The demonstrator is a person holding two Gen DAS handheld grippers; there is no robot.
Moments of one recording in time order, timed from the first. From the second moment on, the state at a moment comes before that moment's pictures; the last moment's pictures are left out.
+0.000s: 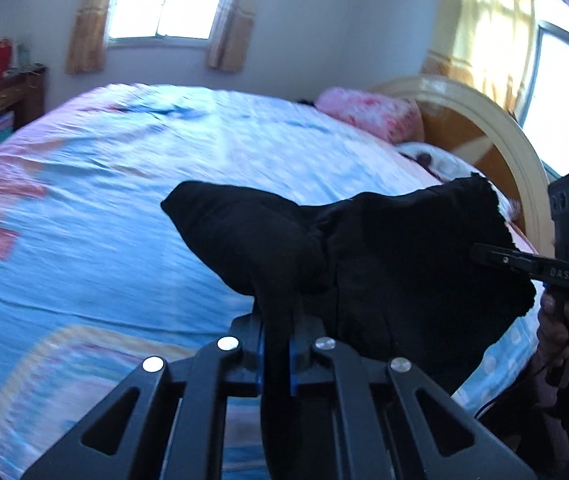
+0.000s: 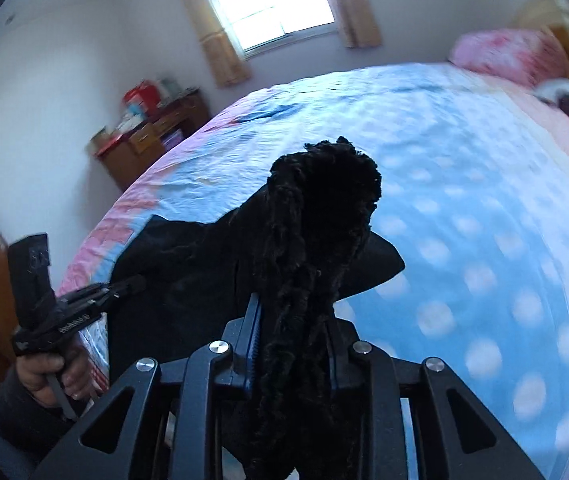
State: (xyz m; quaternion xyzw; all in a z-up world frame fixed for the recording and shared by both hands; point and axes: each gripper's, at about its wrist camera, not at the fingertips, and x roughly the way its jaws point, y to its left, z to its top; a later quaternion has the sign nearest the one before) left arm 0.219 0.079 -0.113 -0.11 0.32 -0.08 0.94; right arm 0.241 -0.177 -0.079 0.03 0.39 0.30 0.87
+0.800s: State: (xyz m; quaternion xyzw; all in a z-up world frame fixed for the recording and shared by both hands) left arm 0.193 0.302 -0.116 -0.13 0.30 0.15 0.93; right arm 0.368 0.145 -0.078 -0.07 0.41 0.49 0.77
